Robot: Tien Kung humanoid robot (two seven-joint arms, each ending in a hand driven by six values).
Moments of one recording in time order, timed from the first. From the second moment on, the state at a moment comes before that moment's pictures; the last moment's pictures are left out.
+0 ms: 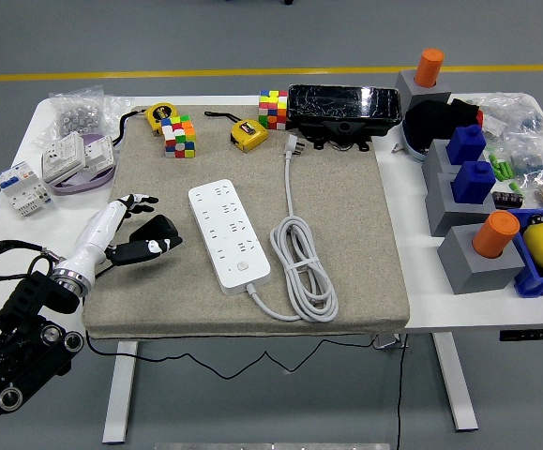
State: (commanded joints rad) left arm -0.29 0.33 -0.89 -1.14 1.63 0.41 0.01; right arm 0.01 -0.26 1.03 0.33 -0.56 -0.02 -0.13
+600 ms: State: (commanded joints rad) left arm -0.34 0.31 -0.83 -1.04 1.57 0.41 -0.02; right arm 0.01 -0.26 1.03 0.33 -0.56 -0.02 -0.13
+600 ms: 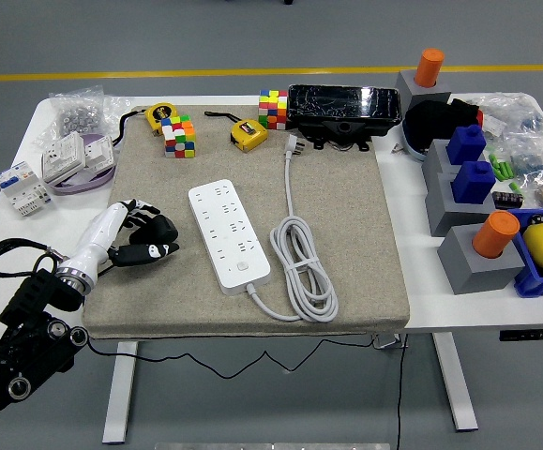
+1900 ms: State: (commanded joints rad) left arm -0.38 0.32 -0.79 -1.02 1.57 0.45 -0.09; right arm 0.02 -0.27 1.02 0.33 -0.56 -0.02 -0.13
